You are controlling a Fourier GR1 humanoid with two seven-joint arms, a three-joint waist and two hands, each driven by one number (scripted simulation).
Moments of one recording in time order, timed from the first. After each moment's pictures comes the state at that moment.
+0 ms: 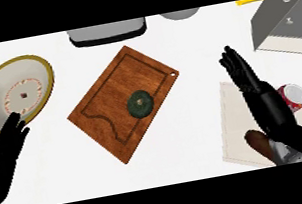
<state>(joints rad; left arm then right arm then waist) 0.07 0.56 -0.12 -1.53 0.43 0.13 0.07 -0.11 -0.26 0.30 -1.68 -0.11 -0.15 -0.21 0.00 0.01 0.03</state>
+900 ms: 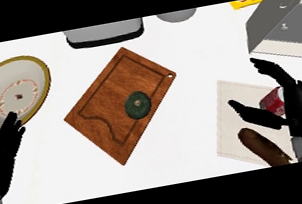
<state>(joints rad) 0.03 0.52 -0.07 -1.43 0.33 0.14 0.06 -0.04 -0.33 0.22 -1.66 0.32 -0.49 0.17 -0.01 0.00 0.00</state>
